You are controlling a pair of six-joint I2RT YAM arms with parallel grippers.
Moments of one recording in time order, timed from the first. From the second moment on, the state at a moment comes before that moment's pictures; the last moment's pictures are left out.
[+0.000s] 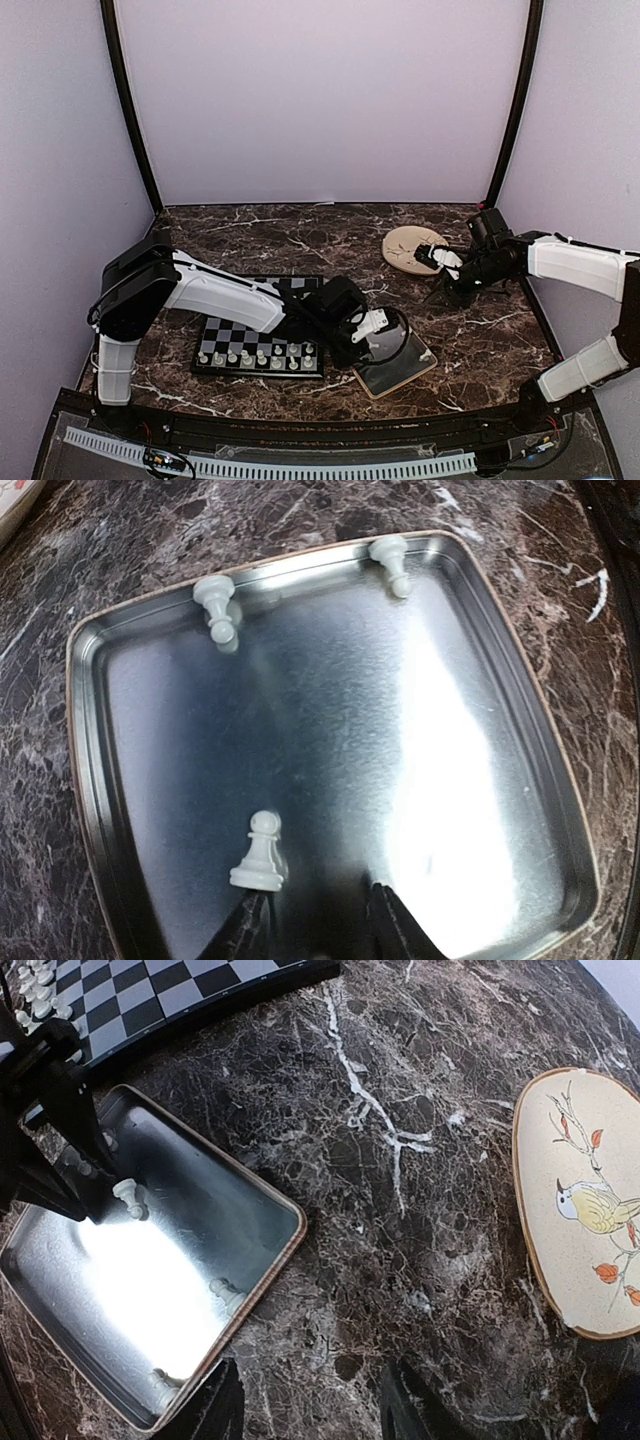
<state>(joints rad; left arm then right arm) -1.14 2.08 1.33 -0.14 0.16 0.16 0.35 1.34 0.84 -0.54 -0.45 -0.65</state>
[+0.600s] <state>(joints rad) -1.13 2.13 1.42 -0.19 0.06 0.23 0.35 1.34 0.83 -0.53 -0.49 -0.64</state>
